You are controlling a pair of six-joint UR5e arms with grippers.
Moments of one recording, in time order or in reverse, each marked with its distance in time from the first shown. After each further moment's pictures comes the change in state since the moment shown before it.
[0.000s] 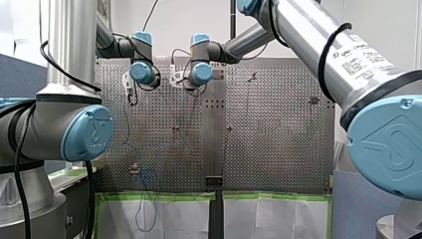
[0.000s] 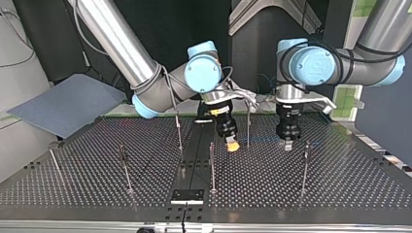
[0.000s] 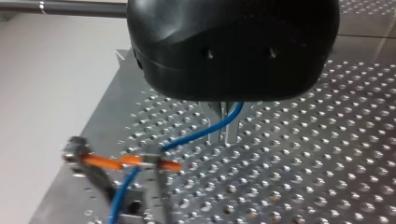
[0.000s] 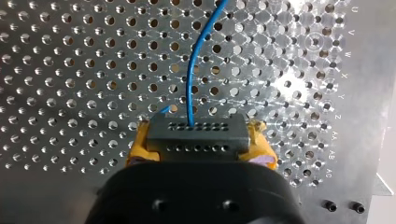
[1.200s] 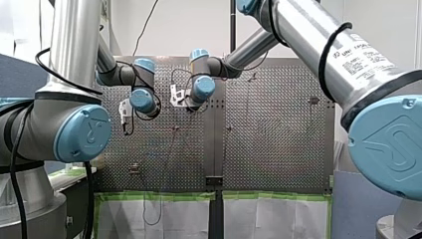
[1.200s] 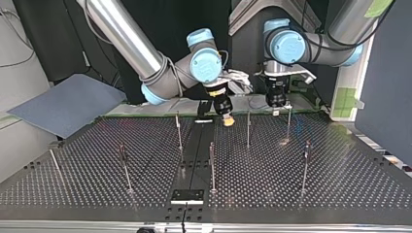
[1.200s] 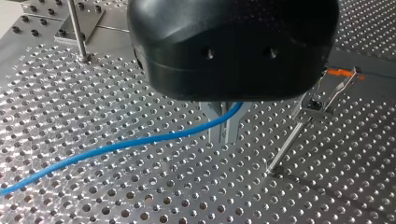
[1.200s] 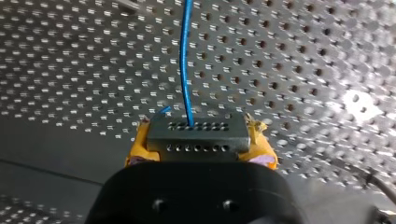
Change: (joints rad) left arm -0.060 -0.077 -0.238 0.152 -0.104 0.031; right arm 0.010 0.000 0.173 0.038 0.004 -0.005
